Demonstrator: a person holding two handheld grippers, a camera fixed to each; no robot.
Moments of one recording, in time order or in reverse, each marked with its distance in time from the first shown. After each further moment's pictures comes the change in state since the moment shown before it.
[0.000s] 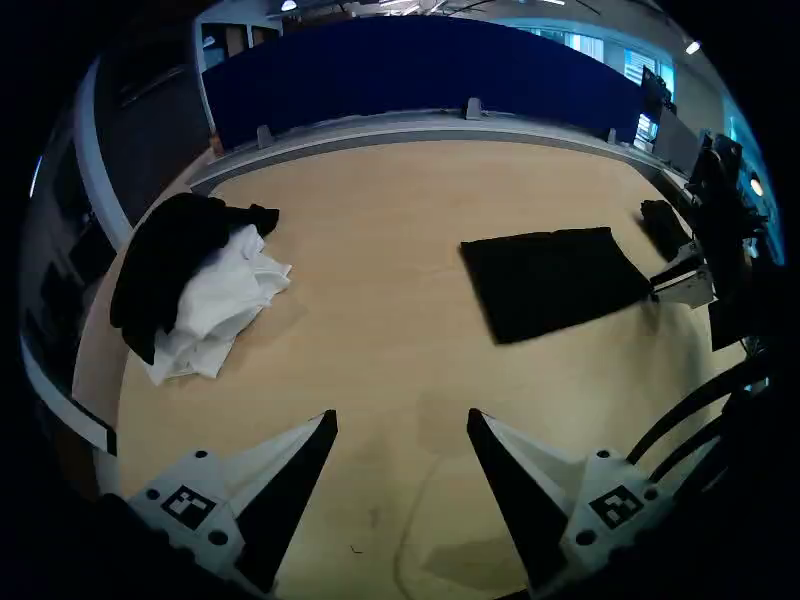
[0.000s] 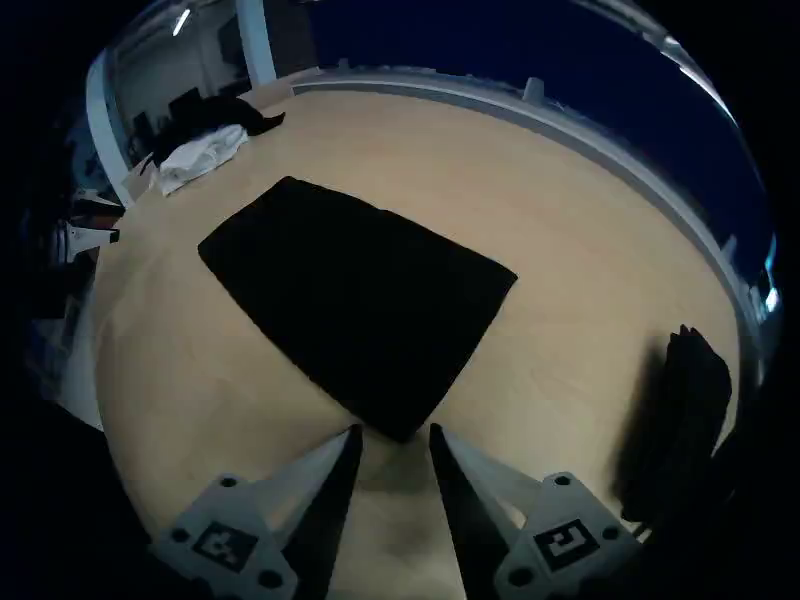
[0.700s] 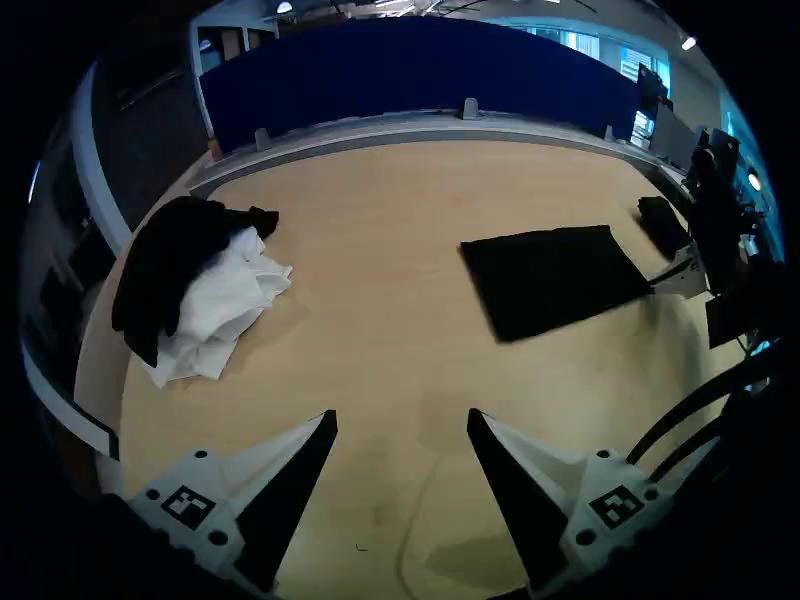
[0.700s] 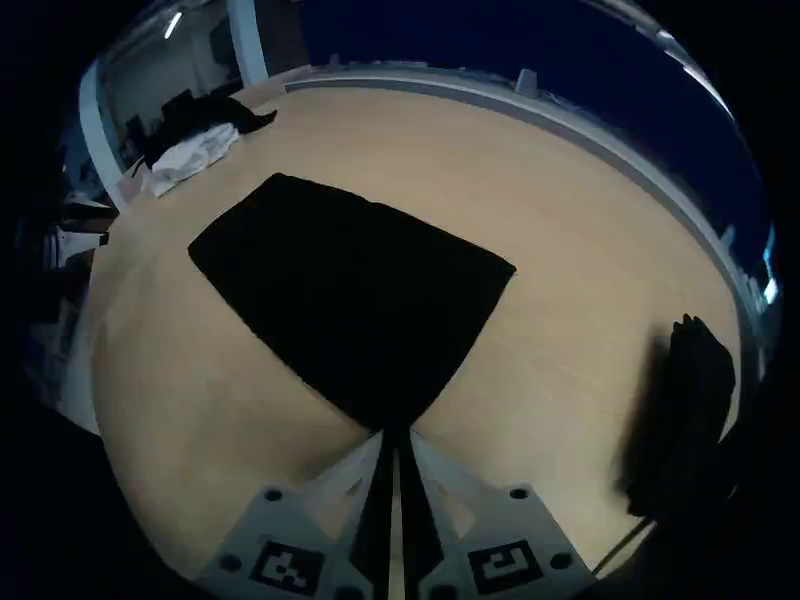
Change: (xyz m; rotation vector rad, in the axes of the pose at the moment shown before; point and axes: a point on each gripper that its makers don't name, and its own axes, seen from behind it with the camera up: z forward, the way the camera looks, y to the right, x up) left arm 0.000 -0.003 -0.004 -0.002 0.003 0.014; right arm -0.002 0.000 0.005 -0.008 -0.006 0.020
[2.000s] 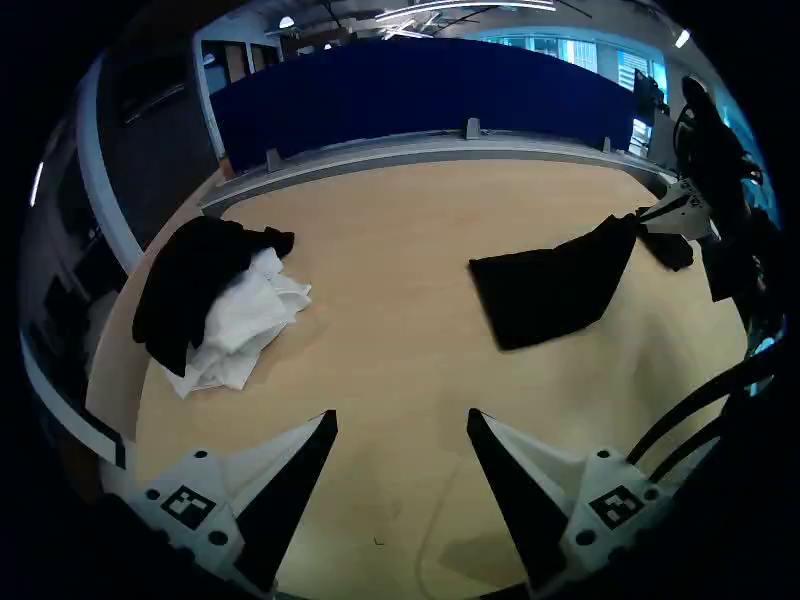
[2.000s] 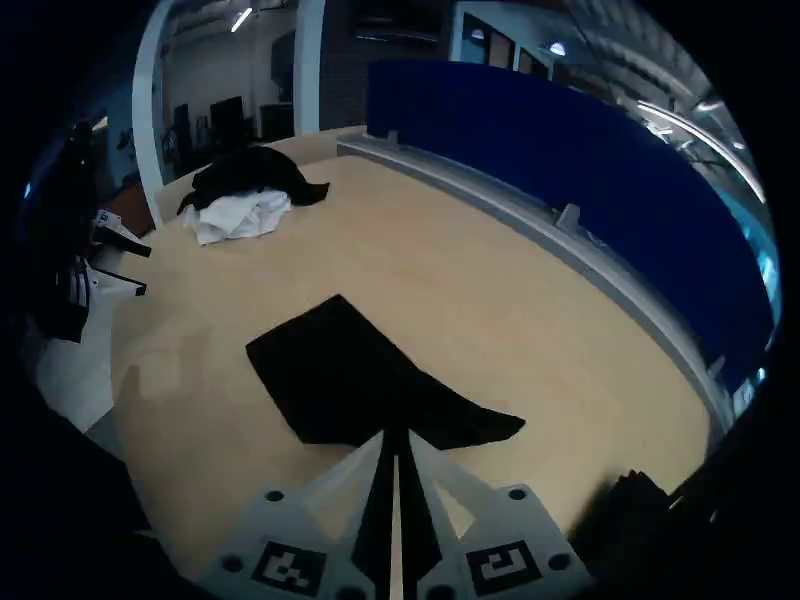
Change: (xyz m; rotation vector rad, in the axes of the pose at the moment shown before) left arm 0.011 -0.011 -0.027 0.027 0.060 0.012; right arm 0.138 -0.049 -0.052 0.007 0.206 -0.214
